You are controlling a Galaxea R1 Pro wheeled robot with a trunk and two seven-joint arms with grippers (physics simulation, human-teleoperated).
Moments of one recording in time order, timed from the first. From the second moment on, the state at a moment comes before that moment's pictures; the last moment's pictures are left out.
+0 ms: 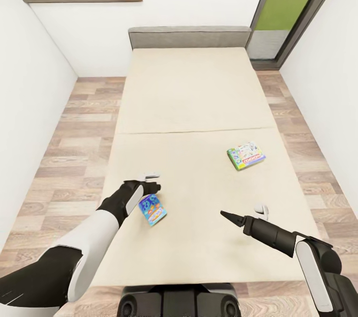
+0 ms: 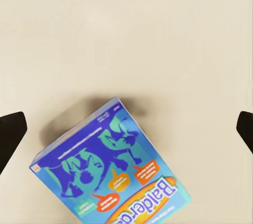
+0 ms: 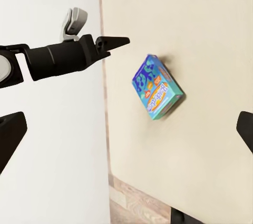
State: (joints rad) left arm -1.01 -0.13 -0.11 -0.45 0.21 0.47 0.10; right arm -0.27 -0.10 -0.22 -1.55 -0.44 0.90 0.77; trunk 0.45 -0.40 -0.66
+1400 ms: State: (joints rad) left arm -1.01 -0.12 -0.12 -0.44 0.21 0.35 0.11; right arm -0.27 -0.10 -0.21 -1.55 -0.44 0.90 0.77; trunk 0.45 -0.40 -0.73
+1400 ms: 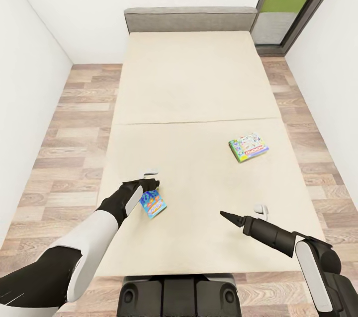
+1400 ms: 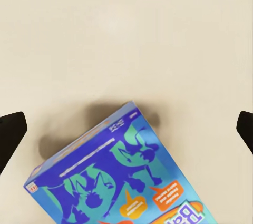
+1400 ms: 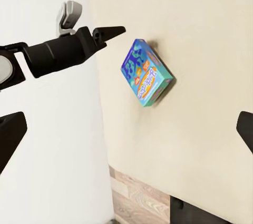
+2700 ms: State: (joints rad) left arm -1.01 -0.12 -0.12 -0.44 0.21 0.35 0.11; right arm -0.26 -0.10 -0.21 -1.53 -0.44 0.82 0.71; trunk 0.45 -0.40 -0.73
